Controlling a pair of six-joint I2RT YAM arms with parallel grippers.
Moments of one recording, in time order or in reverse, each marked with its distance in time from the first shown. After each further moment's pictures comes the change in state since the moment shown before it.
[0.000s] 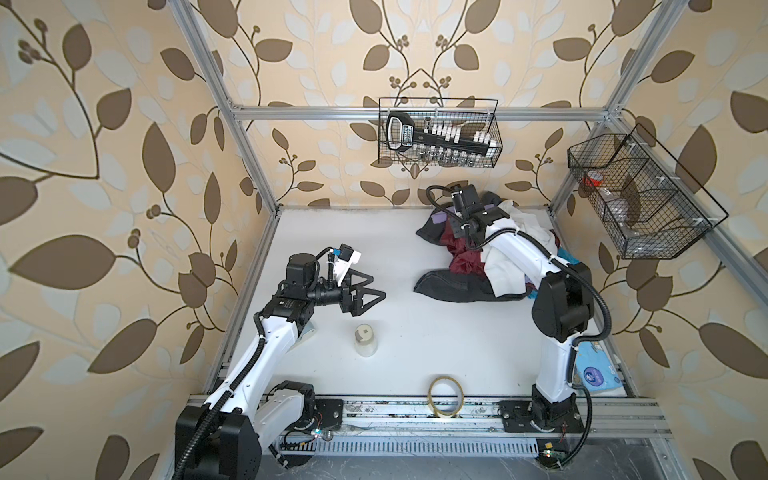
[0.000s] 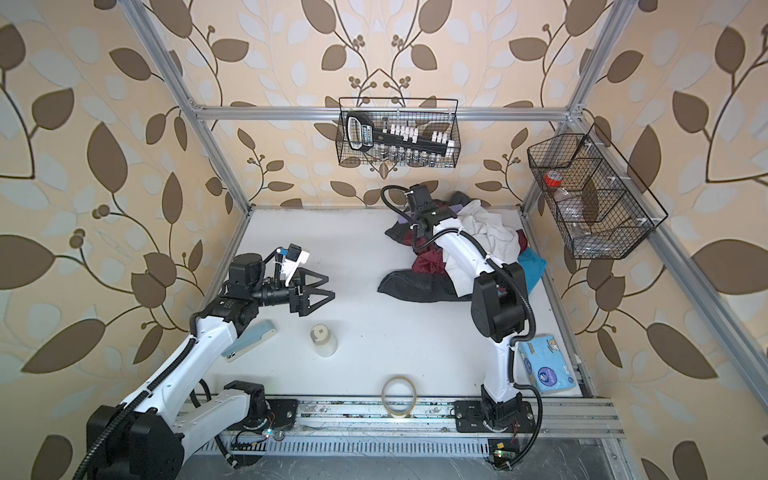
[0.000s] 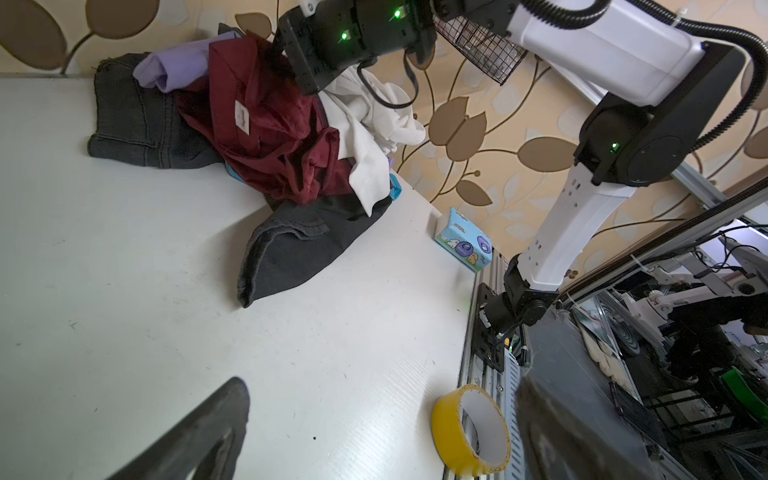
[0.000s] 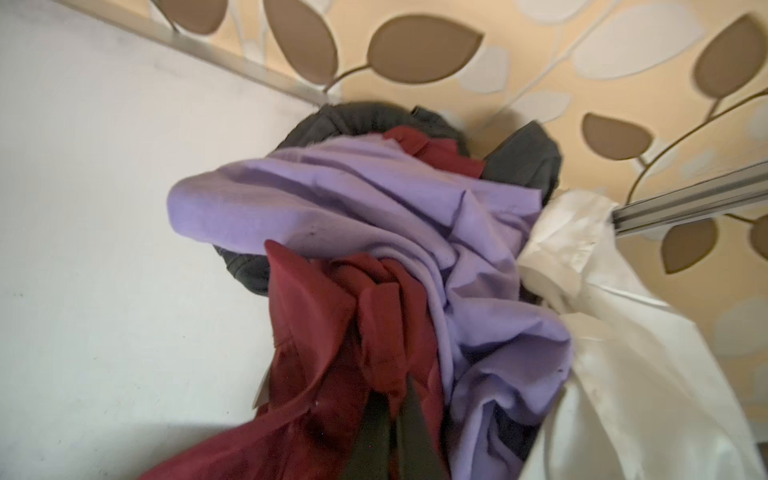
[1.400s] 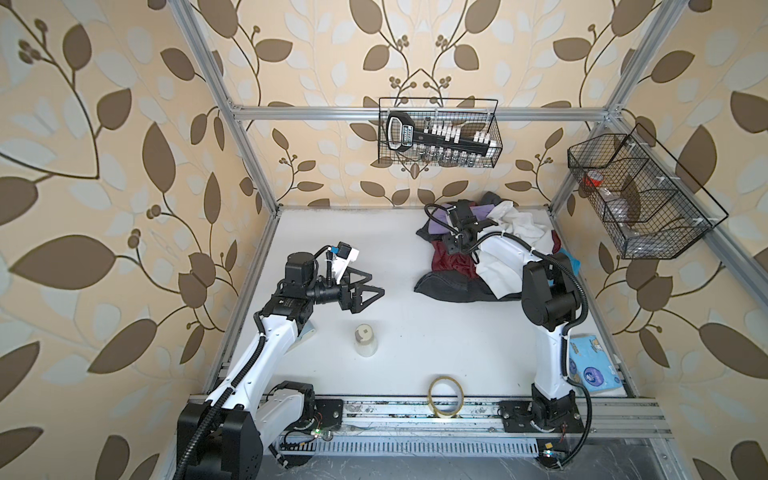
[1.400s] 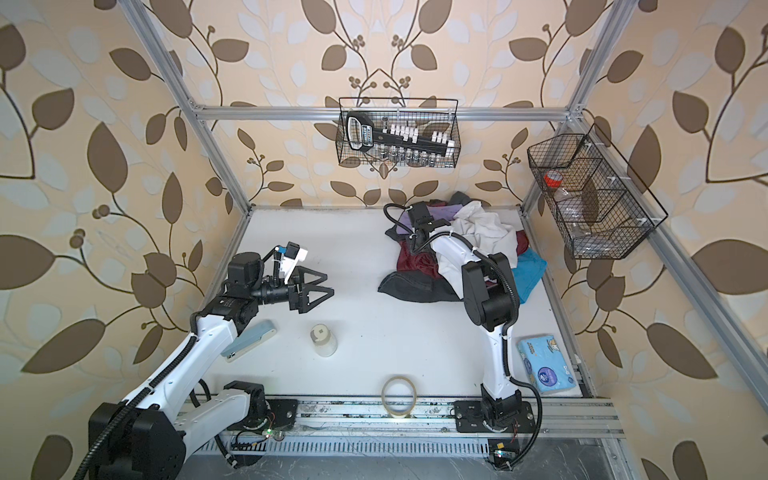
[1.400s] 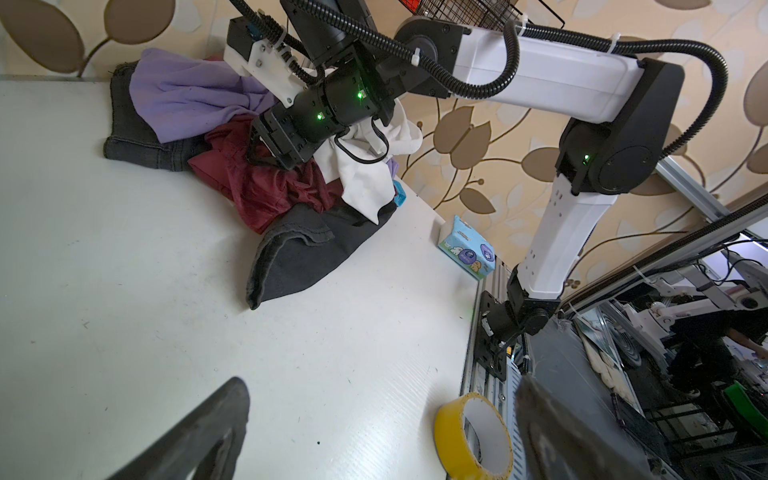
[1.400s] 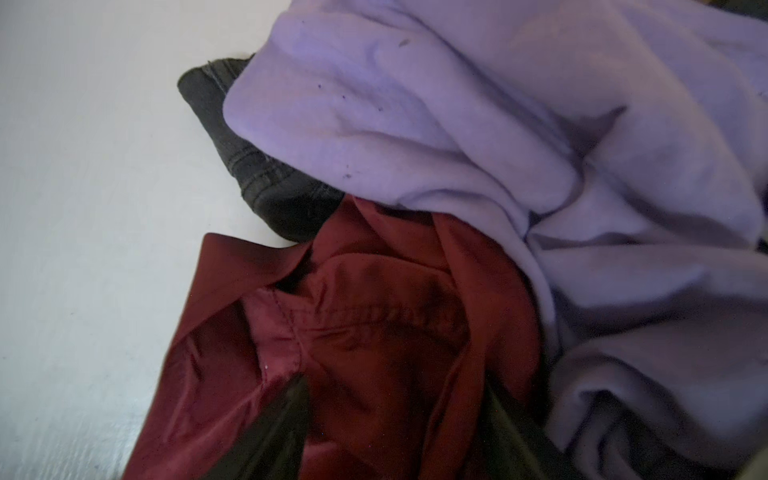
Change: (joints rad) left arm 0.014 0.019 0.000 0.030 0.001 -0.033; right arm -0.032 0.150 -0.092 0.043 -0.197 0.074
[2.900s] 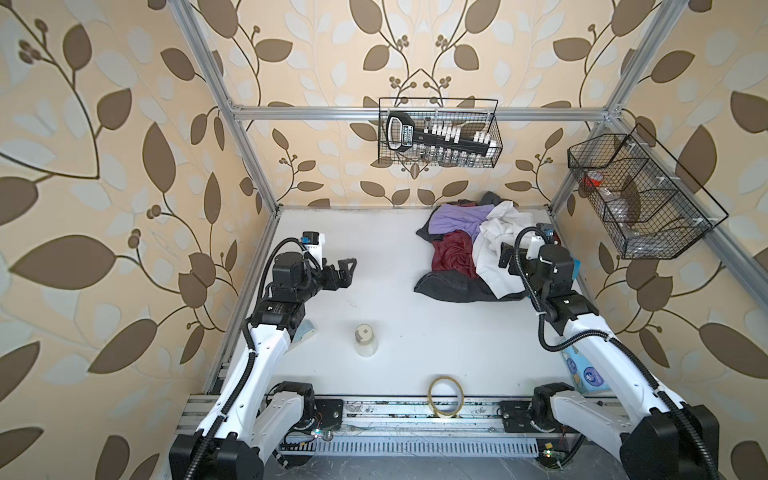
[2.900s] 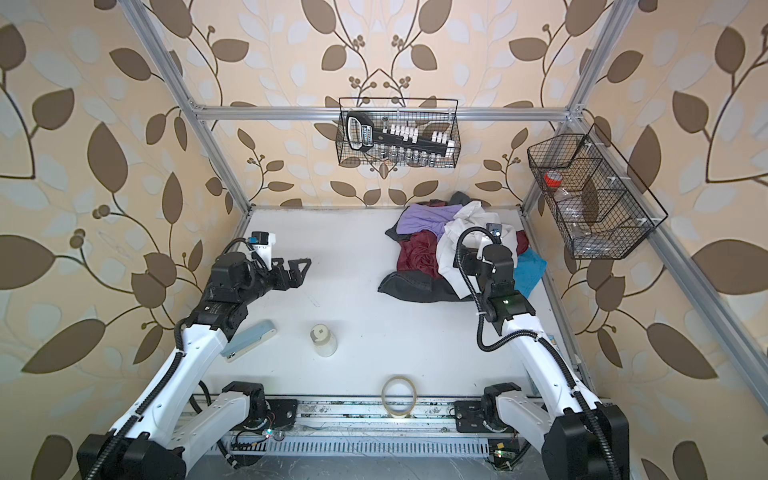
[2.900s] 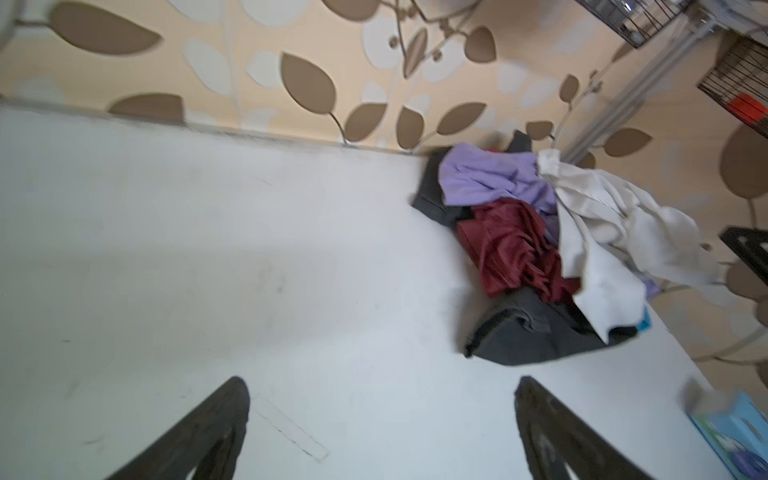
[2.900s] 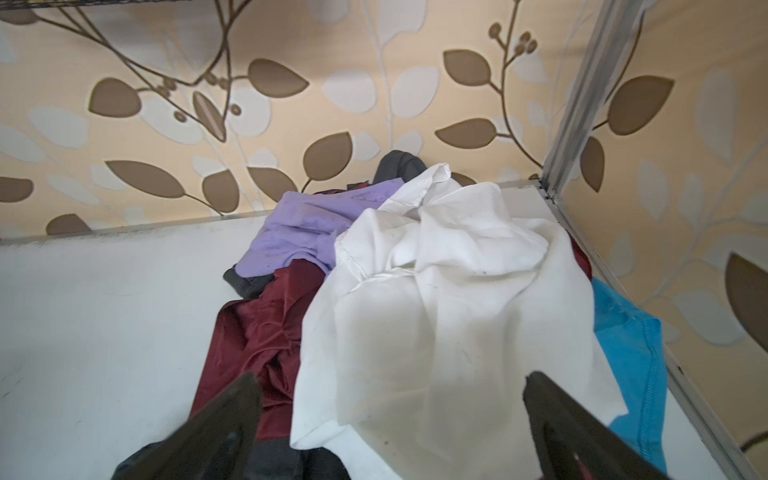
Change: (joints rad) left arm 0.036 -0.087 0.047 -0.081 -0.684 -0.126; right arm -0.189 -1.061 -0.935 0.536 -0.039 0.132
